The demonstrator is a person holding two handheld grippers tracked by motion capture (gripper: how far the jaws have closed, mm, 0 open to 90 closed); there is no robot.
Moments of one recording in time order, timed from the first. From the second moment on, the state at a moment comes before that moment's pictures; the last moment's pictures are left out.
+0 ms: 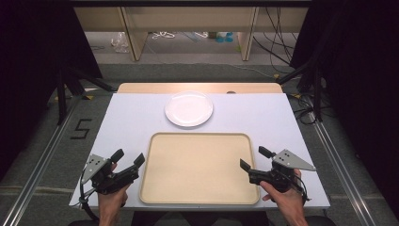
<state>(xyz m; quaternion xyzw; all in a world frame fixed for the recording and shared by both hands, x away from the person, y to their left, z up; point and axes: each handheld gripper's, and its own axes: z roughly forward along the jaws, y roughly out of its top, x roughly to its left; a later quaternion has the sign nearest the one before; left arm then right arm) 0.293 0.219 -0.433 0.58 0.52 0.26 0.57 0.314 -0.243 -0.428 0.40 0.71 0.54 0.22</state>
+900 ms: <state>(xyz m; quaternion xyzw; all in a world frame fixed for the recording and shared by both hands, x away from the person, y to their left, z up) 0.305 0.203 -0.439 0.58 0.53 0.22 0.58 0.314 -0.243 -0.427 0.40 0.71 0.54 0.22</state>
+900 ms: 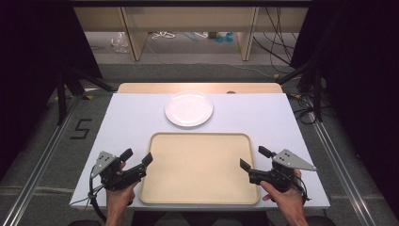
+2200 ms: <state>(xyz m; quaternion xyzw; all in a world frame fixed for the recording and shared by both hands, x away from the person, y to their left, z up) 0.420 0.163 -0.419 0.56 0.56 0.12 0.60 0.313 -0.243 -0.426 0.39 0.71 0.55 0.21</state>
